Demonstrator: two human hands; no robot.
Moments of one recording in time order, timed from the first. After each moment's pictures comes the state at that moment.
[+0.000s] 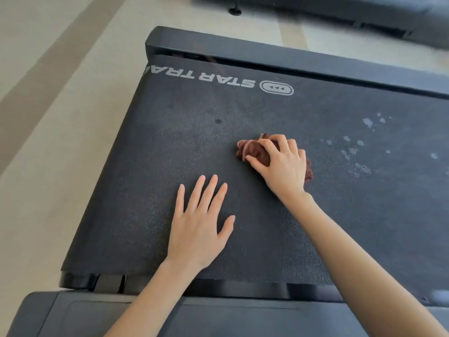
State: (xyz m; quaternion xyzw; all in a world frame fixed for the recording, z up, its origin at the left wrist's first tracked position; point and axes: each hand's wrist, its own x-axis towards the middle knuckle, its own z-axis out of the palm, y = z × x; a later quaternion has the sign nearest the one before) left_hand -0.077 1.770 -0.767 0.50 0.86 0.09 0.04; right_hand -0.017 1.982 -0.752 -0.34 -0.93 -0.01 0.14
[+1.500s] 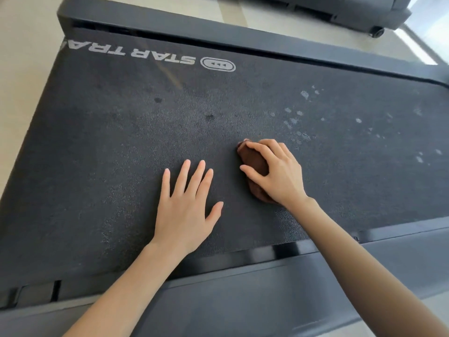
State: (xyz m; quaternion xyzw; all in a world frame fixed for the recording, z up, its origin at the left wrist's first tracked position) left_hand -0.037 1.804 -0.768 0.58 0.81 0.08 0.02; right_hand 0.096 1.975 -0.742 -0.35 -0.92 0.06 0.17
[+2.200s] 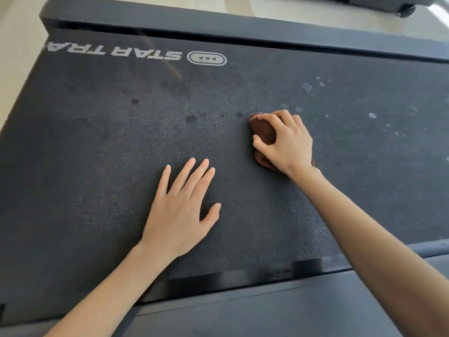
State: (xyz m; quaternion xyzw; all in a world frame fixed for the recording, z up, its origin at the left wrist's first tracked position) left_hand -0.018 1.848 -0.767 0.60 0.79 0.08 0.04; right_hand 0.096 2.076 -0.751 -0.40 -0.90 0.04 0.20
